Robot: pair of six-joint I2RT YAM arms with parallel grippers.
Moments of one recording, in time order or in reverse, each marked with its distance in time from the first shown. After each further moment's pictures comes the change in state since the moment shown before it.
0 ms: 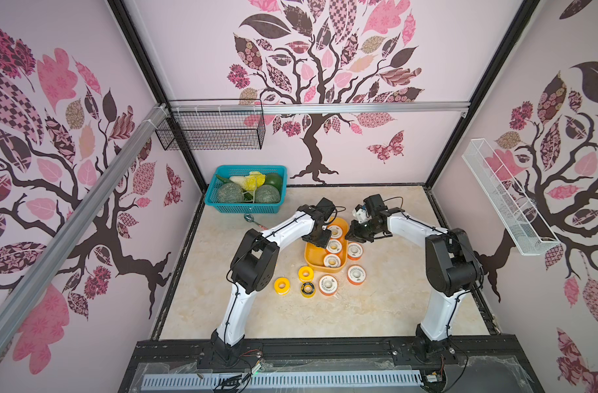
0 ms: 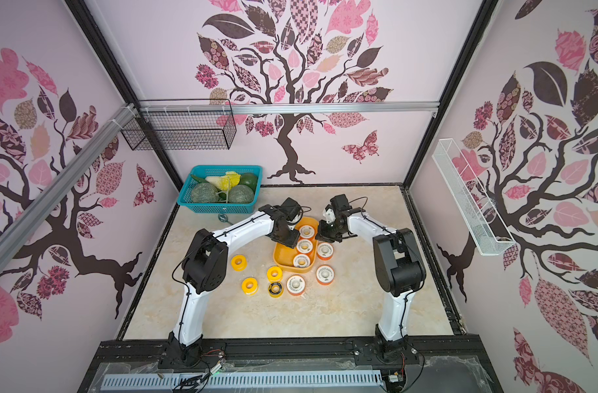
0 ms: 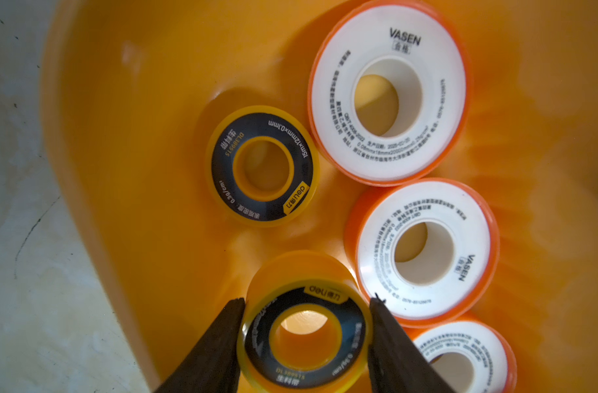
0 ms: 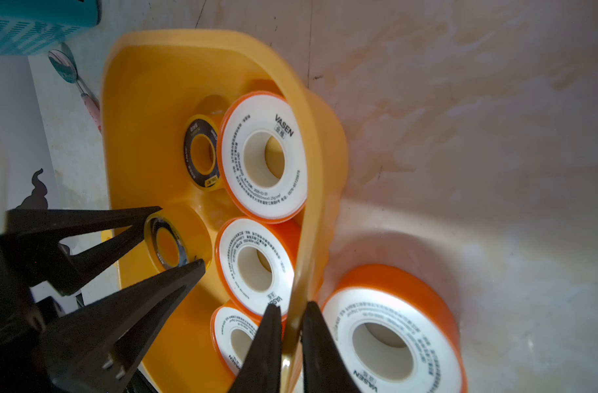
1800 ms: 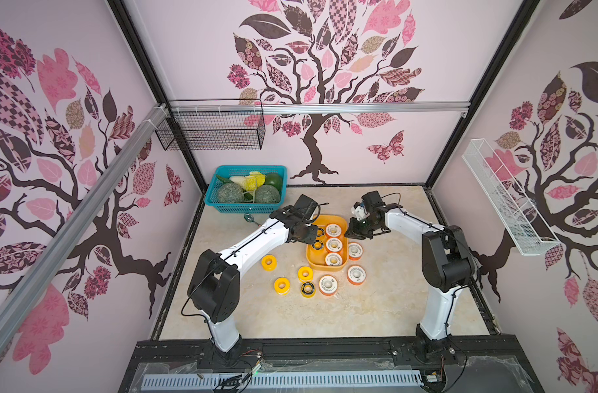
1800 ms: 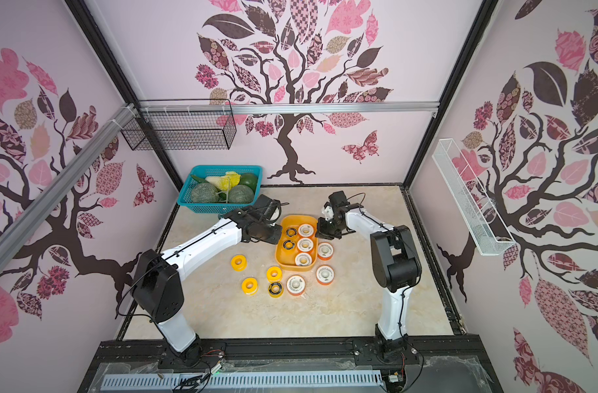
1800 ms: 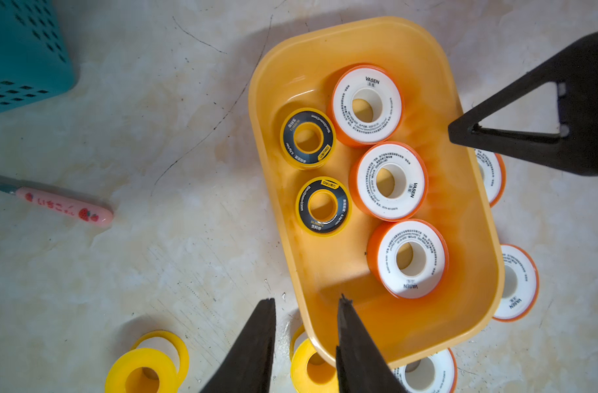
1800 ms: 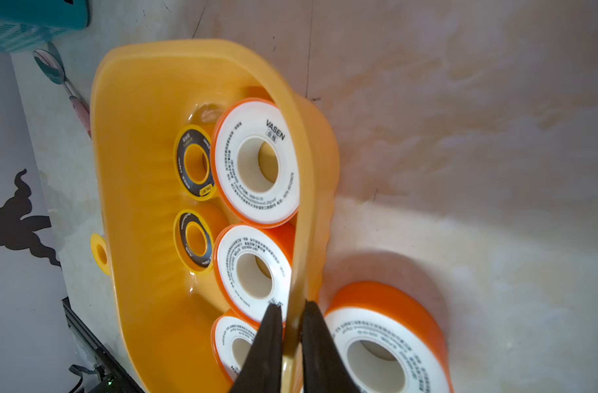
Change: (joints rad) left arm 0.052 -0.458 -0.362 0.134 -0.011 -0.066; right arm 0.001 0.061 0.105 -0.073 0.027 -0.038
